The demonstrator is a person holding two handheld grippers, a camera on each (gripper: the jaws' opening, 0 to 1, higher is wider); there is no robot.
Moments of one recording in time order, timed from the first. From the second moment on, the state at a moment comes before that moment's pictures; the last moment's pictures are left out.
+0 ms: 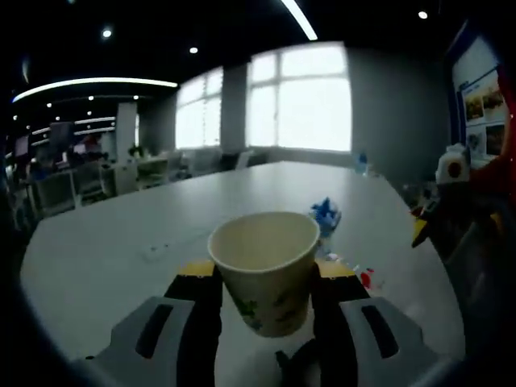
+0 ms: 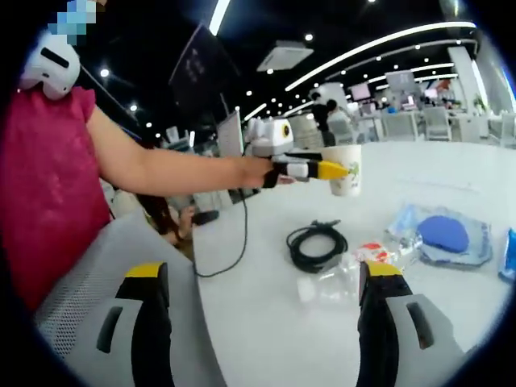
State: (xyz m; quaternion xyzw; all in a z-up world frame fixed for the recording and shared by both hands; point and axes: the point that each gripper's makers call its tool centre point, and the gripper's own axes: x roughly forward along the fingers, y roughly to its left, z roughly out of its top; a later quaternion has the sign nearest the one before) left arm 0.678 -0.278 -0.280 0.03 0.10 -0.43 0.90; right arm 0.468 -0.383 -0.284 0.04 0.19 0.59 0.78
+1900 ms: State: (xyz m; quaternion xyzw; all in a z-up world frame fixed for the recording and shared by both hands) left arm 0.703 -0.289 -0.357 0.05 0.14 -0.40 0.90; right arm 0.473 -0.396 -0.297 0.06 0.21 0.57 0.79
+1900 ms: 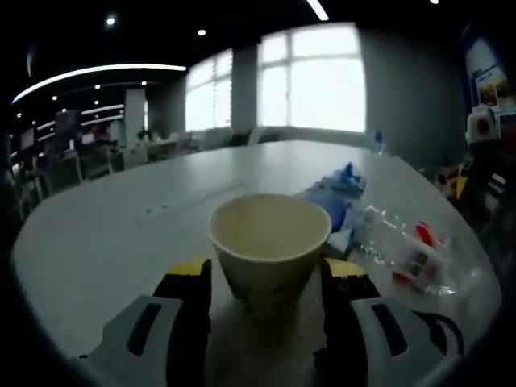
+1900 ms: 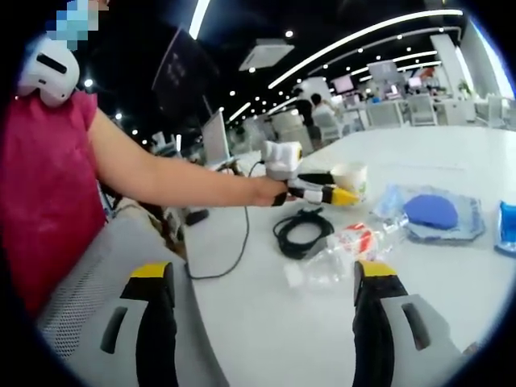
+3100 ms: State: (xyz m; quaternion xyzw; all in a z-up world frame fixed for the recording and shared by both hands) left arm 0.658 -0.217 -0.320 0.02 0.14 -0.33 0.93; right arm 0.475 -0.383 -0.272 0.04 0.18 0.58 0.79
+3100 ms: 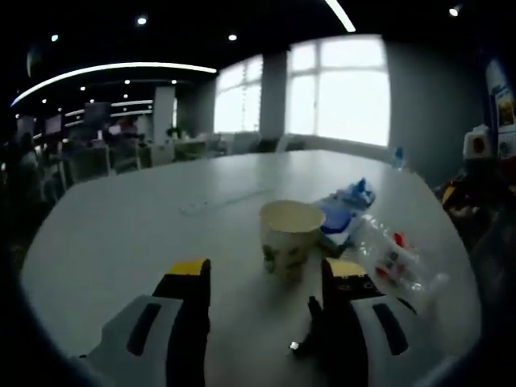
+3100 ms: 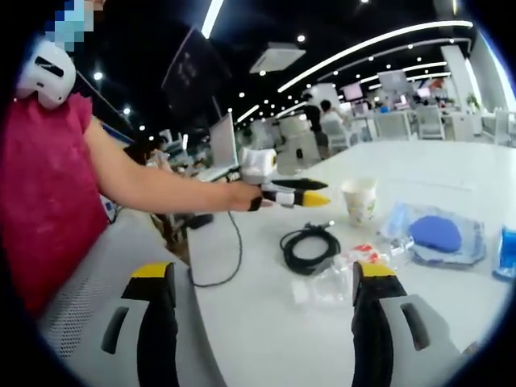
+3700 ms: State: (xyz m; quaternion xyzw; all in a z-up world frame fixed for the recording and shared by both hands) left arm 0.611 -0.204 -0.297 0.03 0.14 -0.31 0.94; right arm 0.483 -0.371 -0.249 0.02 0.16 0.60 0.78
